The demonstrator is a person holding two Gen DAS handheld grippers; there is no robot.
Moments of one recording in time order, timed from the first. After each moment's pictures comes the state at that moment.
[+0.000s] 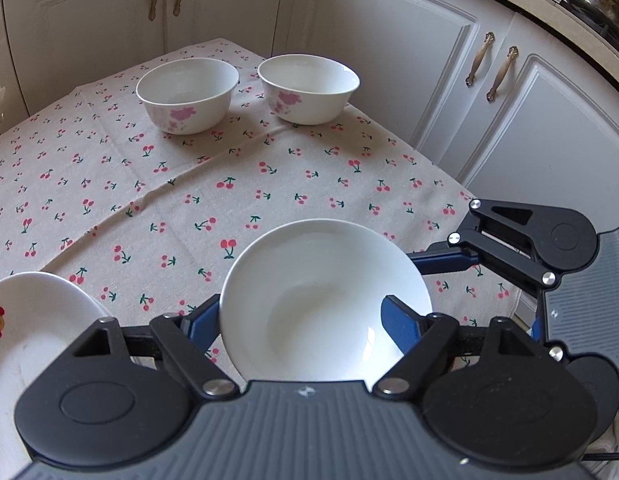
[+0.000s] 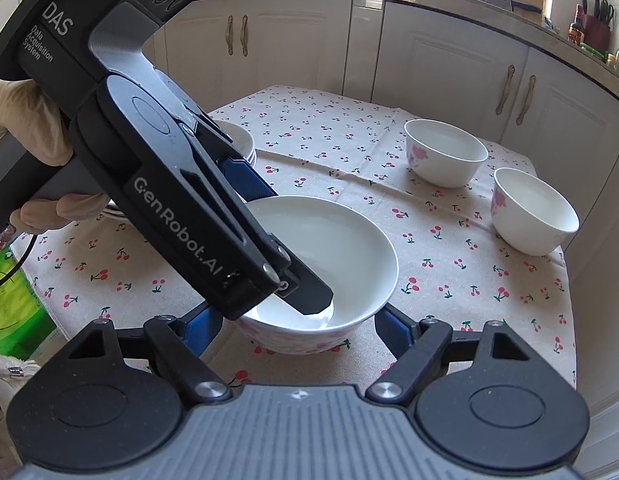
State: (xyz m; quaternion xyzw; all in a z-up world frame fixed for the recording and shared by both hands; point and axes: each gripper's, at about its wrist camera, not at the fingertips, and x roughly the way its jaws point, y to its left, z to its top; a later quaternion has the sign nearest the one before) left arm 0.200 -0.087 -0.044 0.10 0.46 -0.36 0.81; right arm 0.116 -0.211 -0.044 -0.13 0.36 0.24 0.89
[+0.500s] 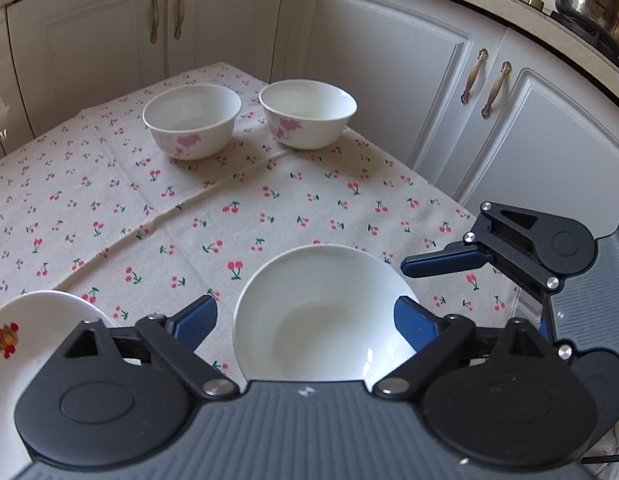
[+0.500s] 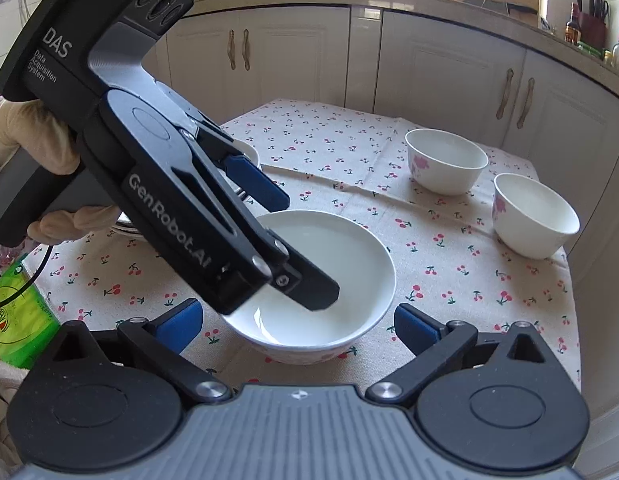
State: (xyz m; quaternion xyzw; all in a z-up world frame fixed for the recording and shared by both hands) left arm 0.195 -0.082 -0.029 0.10 0.42 -0.36 0.83; right arm 0.110 -0.218 -0.035 -0.11 0.35 0.25 0.90
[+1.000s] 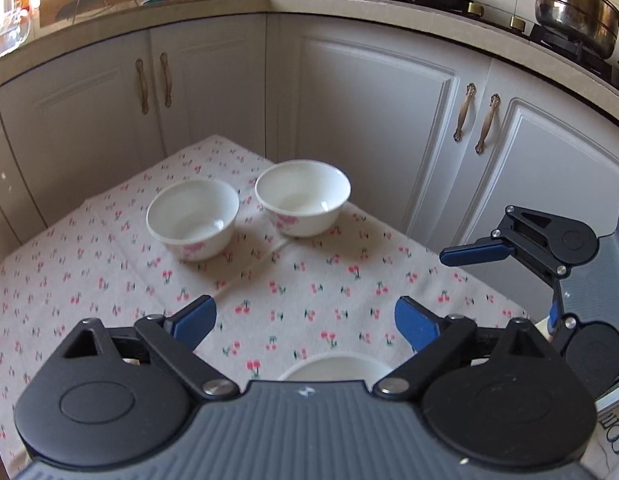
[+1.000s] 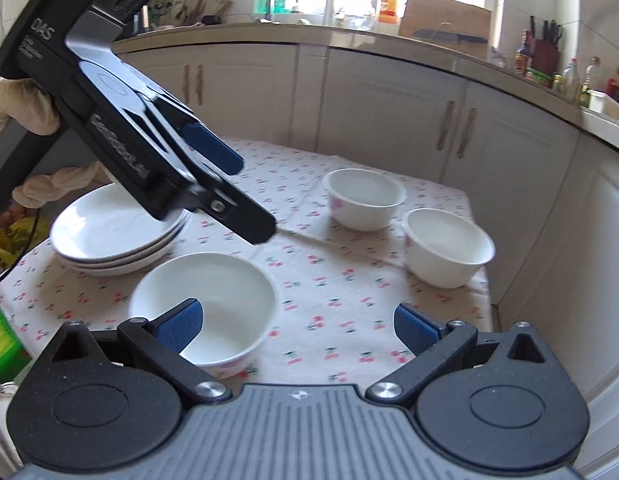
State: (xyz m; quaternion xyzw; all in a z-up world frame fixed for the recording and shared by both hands) left arm 0.222 -0.112 0.027 0.14 0.36 -0.37 0.84; right arm 0.120 -0.275 -0.002 -0.11 0.29 0.18 0.93
